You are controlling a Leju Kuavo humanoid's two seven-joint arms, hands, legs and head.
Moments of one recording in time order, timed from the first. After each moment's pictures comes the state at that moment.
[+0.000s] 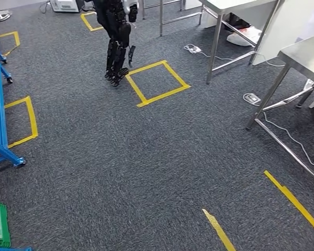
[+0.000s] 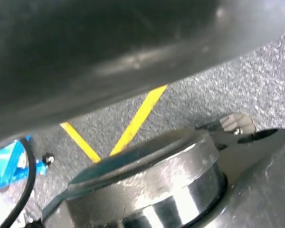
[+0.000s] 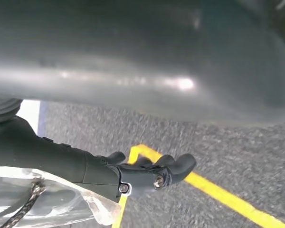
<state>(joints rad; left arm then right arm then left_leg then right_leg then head) -0.02 -0.16 0.40 -0.19 -0.74 0.23 -0.28 -0.03 0.15 -0.79 -0.18 1.57 -0.29 -0.11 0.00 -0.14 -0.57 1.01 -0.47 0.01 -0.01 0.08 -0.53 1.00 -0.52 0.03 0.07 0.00</state>
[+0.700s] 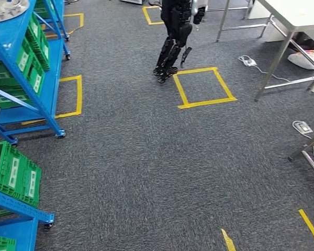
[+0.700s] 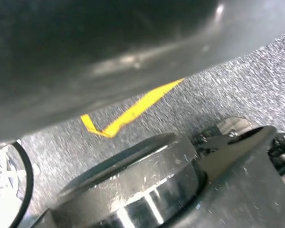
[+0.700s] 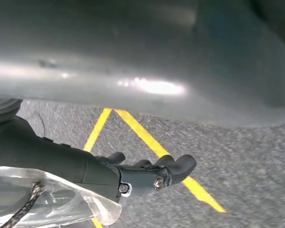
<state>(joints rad) -0.02 -0.16 0.41 -0.19 -0.73 0.24 -0.29 -0.03 0.16 -0.72 -0.19 1.57 -0.29 -0.12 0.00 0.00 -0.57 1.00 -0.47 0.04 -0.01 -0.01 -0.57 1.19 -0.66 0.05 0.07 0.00</state>
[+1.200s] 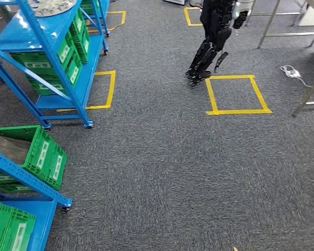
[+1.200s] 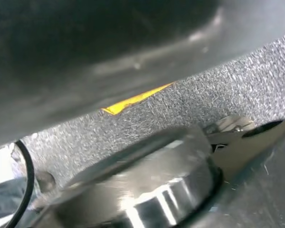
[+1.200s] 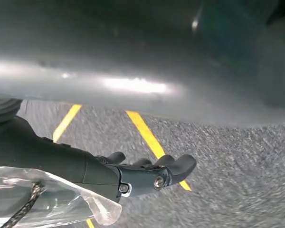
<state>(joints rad) -0.02 -0.15 0.42 -0.19 -0.73 0.23 -0.29 -0.03 0.16 -0.71 -0.18 1.57 -0.30 -0.13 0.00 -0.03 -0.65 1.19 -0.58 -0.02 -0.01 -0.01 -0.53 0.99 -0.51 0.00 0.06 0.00</state>
